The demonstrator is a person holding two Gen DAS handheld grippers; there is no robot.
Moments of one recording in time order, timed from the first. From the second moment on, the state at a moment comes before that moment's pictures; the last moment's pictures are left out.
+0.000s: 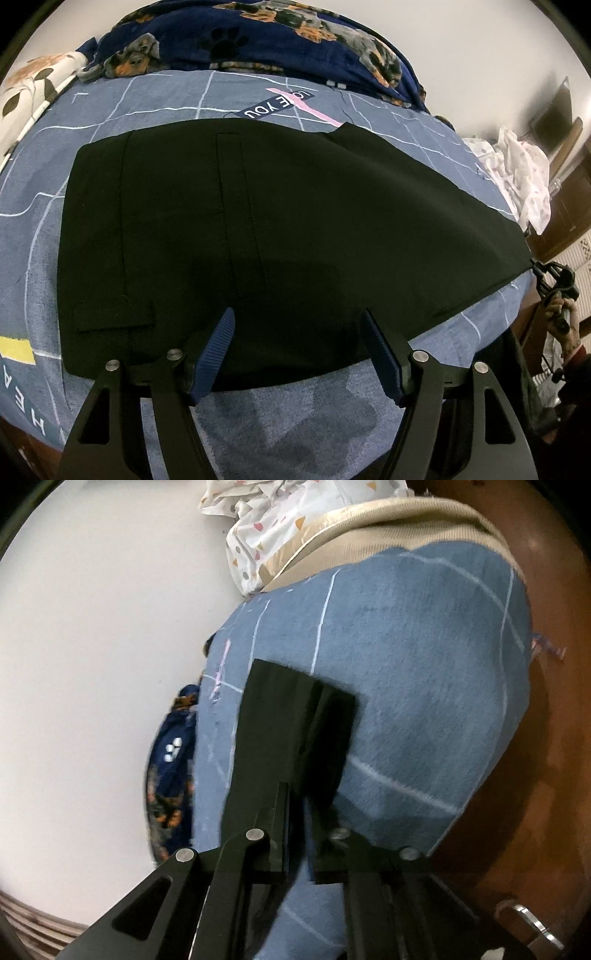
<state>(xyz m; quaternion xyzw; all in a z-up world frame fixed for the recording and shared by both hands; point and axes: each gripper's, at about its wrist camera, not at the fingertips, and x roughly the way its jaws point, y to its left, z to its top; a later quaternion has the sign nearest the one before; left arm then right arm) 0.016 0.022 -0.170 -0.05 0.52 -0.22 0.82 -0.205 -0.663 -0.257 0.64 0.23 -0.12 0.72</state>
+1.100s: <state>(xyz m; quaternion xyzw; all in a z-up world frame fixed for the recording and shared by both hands) 0.018 0.023 -0.171 -0.06 0.52 -0.23 0.82 -0.161 -0.573 -0.240 0.62 0.33 -0.03 0.71</state>
